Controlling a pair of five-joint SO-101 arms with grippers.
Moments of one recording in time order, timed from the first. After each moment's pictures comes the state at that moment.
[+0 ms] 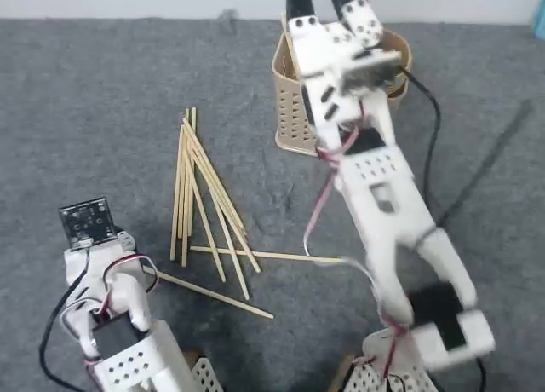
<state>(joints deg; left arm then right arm) -34.5 -103.3 96.8 55.3 -5.7 -21.8 1.3 14.0 -41.2 8.6</state>
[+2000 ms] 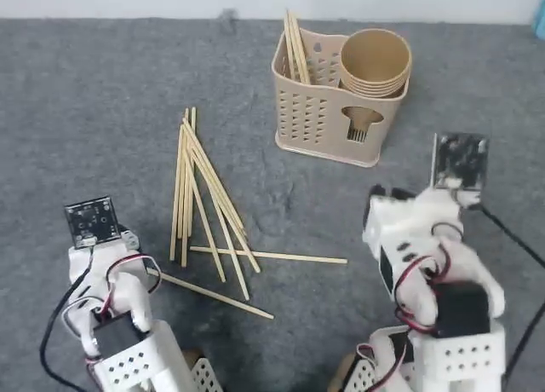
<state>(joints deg) -32.7 -103.3 95.9 57.1 -5.7 -9.7 -70.2 47.7 73.8 -11.5</state>
